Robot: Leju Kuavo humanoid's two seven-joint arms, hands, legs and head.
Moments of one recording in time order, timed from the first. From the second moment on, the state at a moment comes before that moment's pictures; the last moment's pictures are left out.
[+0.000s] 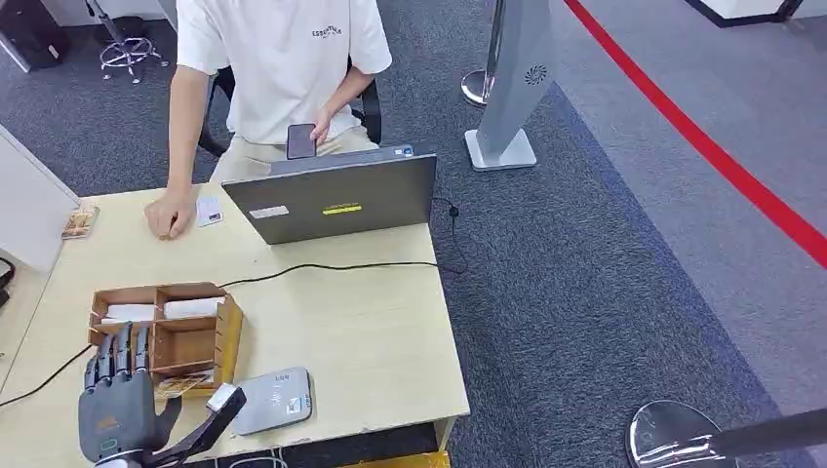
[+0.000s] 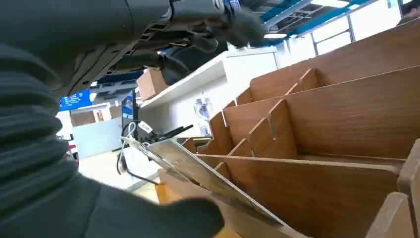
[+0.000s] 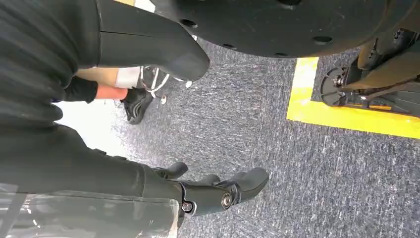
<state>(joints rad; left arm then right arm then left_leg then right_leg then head) 0.16 0.07 -0.12 -1.59 -1.52 0.38 0.24 -0.03 0.21 -1.08 -0.22 1.45 -0.08 0.01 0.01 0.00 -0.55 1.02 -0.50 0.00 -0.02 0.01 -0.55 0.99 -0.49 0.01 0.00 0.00</state>
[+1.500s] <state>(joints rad) 0.00 0.10 -0.19 -1.78 -1.37 0.17 0.21 -0.02 0.21 -1.08 -0.22 1.46 -0.08 0.00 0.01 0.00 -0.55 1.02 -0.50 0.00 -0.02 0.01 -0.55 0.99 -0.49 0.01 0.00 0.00</state>
